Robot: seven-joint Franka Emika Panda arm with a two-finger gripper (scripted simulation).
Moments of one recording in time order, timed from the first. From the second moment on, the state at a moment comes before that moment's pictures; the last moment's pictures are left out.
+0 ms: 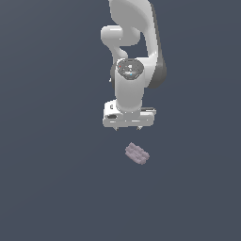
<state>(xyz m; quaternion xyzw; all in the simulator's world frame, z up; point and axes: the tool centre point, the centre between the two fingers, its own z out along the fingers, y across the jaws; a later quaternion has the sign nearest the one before) -0.006 0.032 0.162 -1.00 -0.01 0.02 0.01</state>
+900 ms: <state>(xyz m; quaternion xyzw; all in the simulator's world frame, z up) 0.016 0.046 0.135 -0.99 -0.15 0.01 0.01</state>
